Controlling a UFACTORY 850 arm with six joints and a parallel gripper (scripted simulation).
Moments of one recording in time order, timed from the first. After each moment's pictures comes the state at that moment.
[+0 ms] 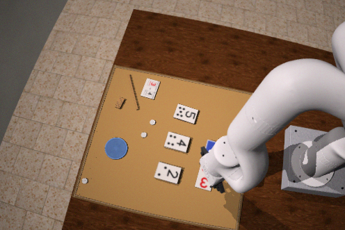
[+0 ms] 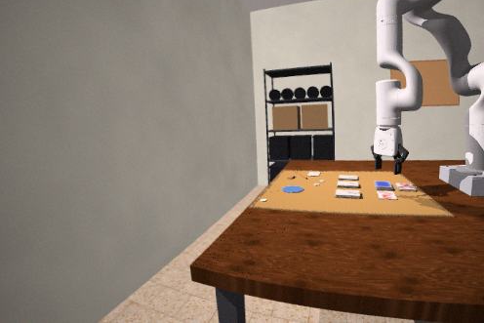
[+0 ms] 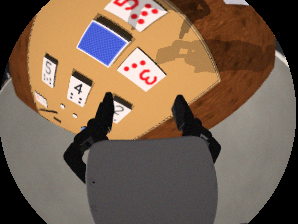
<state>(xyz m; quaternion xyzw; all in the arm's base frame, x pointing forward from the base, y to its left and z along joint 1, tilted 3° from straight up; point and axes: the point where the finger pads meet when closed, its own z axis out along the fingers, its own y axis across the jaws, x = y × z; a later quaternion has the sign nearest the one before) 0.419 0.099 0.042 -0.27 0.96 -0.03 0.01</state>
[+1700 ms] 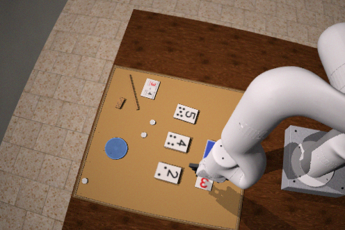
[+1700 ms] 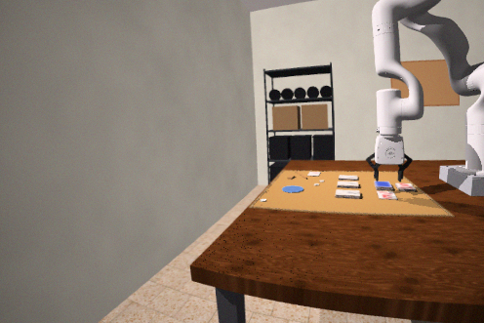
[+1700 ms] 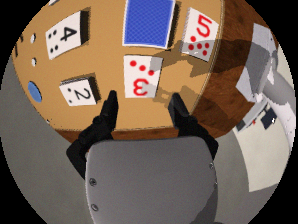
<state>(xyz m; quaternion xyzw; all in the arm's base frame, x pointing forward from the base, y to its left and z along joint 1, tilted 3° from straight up) 0.416 0.097 0.011 -0.65 0.76 -0.03 0.00</state>
